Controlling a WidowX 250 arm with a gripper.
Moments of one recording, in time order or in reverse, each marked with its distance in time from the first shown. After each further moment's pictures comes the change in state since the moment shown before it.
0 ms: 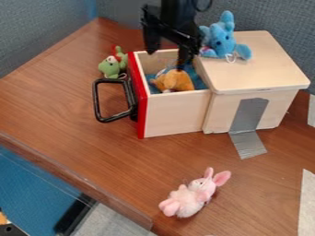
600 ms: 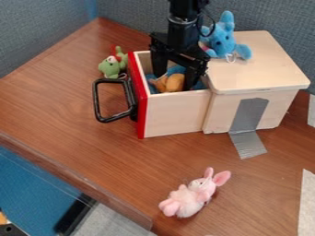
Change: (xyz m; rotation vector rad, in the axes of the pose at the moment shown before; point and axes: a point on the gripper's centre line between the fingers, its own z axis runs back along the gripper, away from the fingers) arm -0.006 -0.009 -0.039 -0.067 0.086 0.043
